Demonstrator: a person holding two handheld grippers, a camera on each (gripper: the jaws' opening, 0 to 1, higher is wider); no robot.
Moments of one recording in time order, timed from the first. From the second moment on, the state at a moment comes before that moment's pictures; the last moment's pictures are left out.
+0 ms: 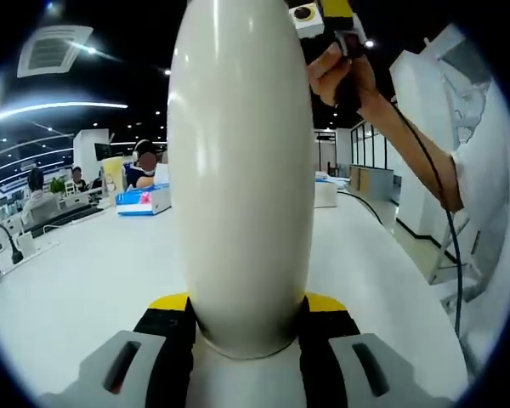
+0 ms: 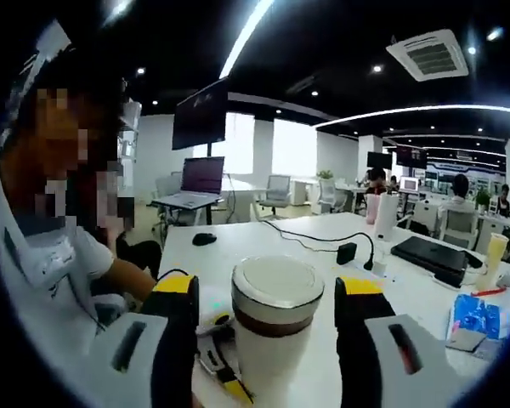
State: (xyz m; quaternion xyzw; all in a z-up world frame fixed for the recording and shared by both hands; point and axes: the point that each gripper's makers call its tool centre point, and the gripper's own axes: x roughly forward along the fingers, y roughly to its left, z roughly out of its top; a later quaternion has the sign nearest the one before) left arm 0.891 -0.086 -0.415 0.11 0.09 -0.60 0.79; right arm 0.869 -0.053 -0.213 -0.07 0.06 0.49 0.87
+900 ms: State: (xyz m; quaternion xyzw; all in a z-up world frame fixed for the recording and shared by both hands) left arm 0.891 -0.086 -0.416 0.11 0.09 -0.60 0.79; right arm 0.881 -0.068 -0.203 -0.05 -0.05 0.04 1.00
